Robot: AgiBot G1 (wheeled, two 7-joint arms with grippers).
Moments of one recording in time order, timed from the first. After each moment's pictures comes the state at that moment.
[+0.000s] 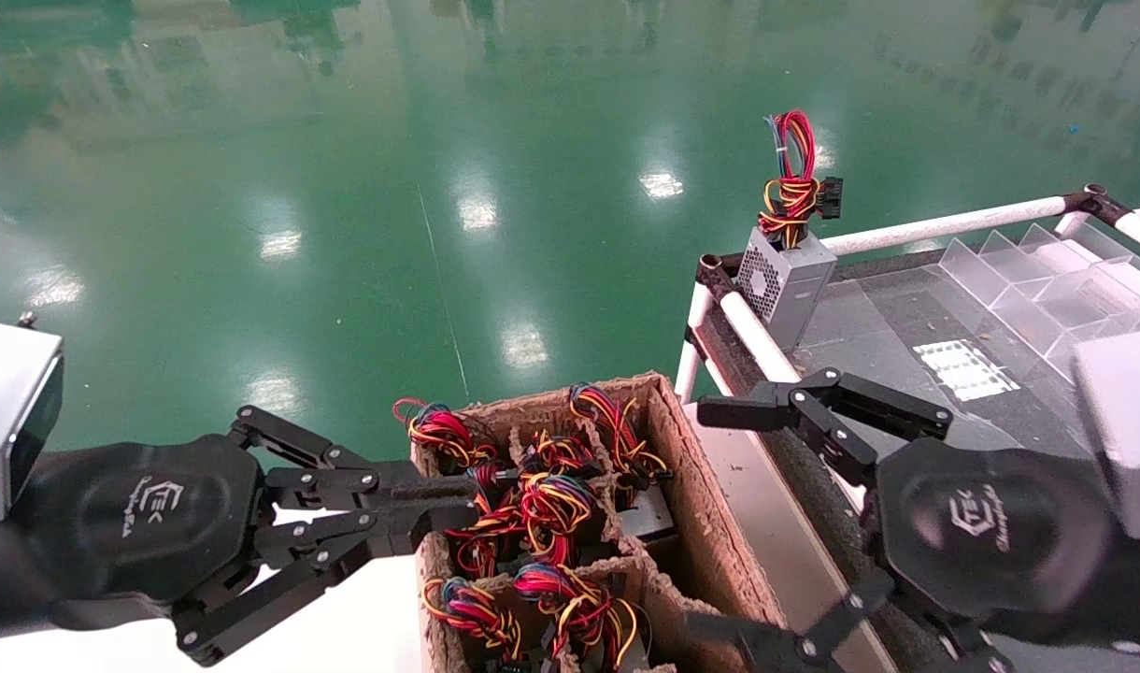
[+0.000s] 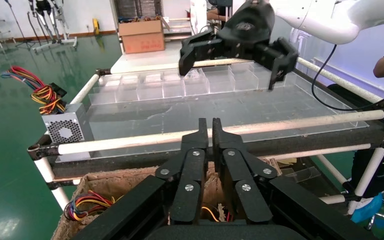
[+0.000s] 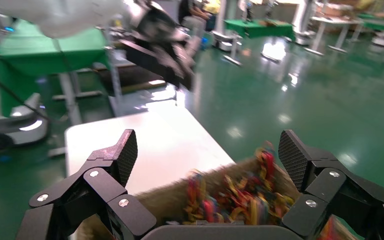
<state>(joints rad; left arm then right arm) -1.08 0.60 0.32 -1.28 0.72 1.49 -0.18 1.10 -0.62 -0.29 1.24 -0.78 -1.47 0.18</state>
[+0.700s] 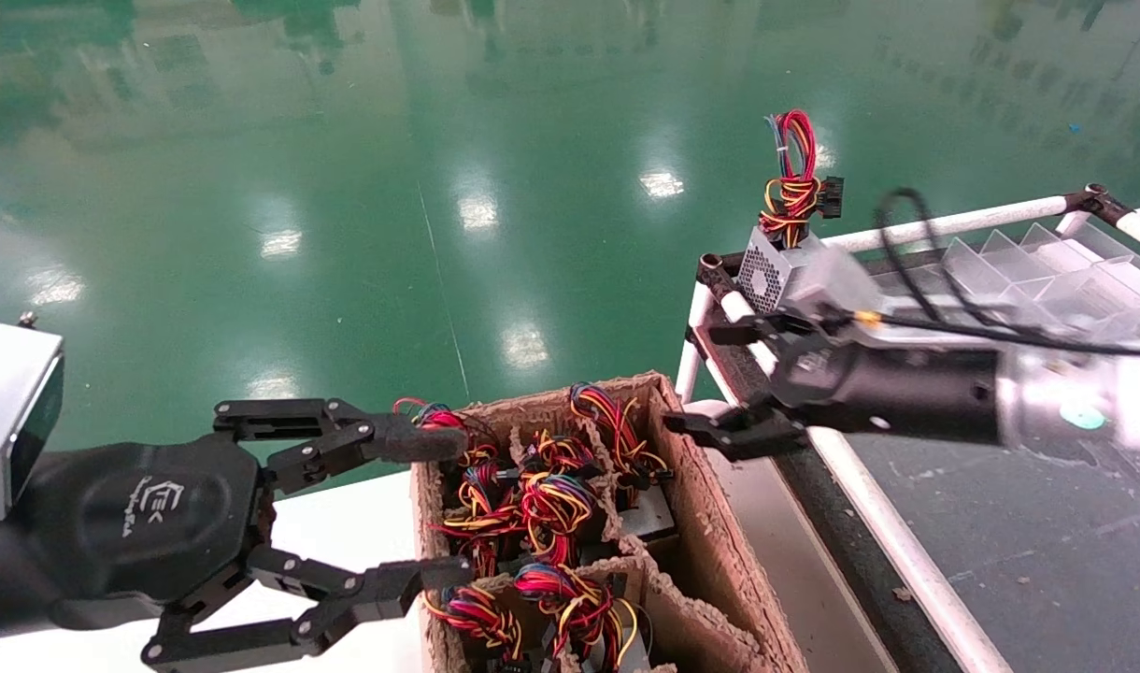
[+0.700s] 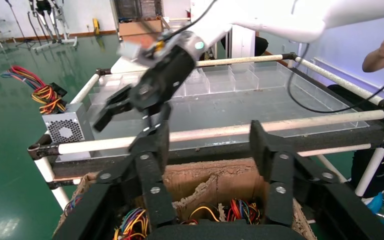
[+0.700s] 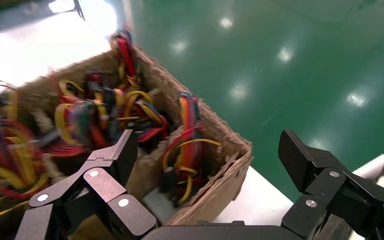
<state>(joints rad) -1.08 0.60 0.32 -1.28 0.72 1.49 -0.18 1.47 -0.92 -0.52 0.73 -1.26 -1.33 0.14</state>
